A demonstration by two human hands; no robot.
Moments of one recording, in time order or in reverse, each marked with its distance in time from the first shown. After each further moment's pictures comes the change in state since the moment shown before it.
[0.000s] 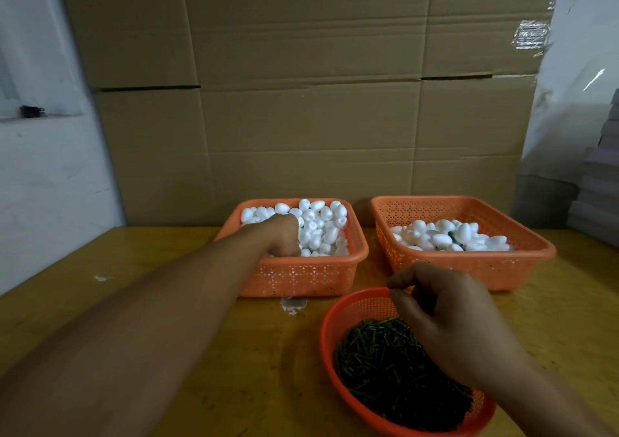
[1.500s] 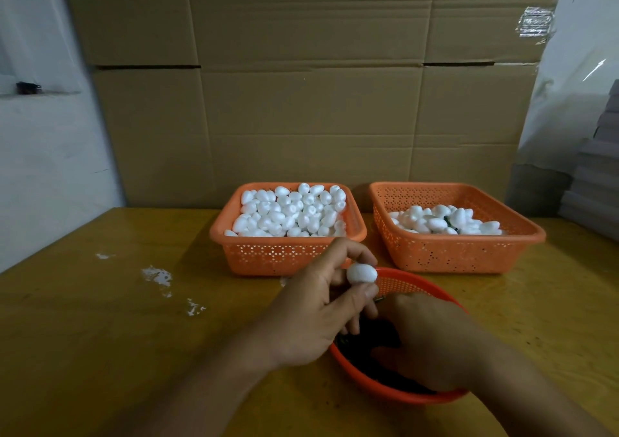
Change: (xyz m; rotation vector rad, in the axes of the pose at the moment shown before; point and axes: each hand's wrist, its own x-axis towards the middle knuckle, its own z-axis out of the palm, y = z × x) left_hand -0.177 0.056 0.030 -1.268 0.066 0.642; right_hand -0.010 -0.024 0.005 -0.562 -0.639 -0.046
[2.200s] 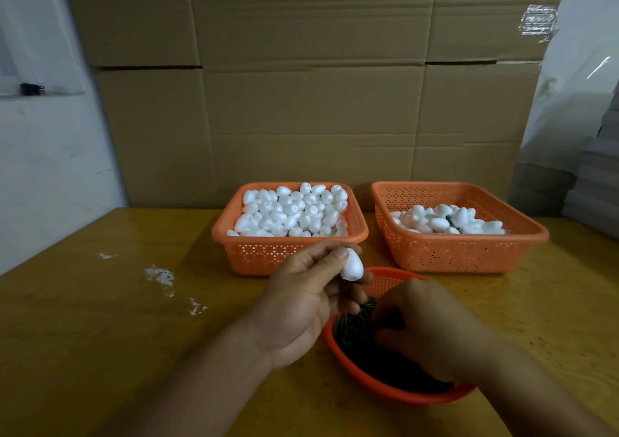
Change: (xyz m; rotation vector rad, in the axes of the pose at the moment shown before) left_hand 0.005 0.007 0.000 -0.713 0.217 -0.268; right_hand 0.007 0.006 0.002 0.184 0.149 0.058
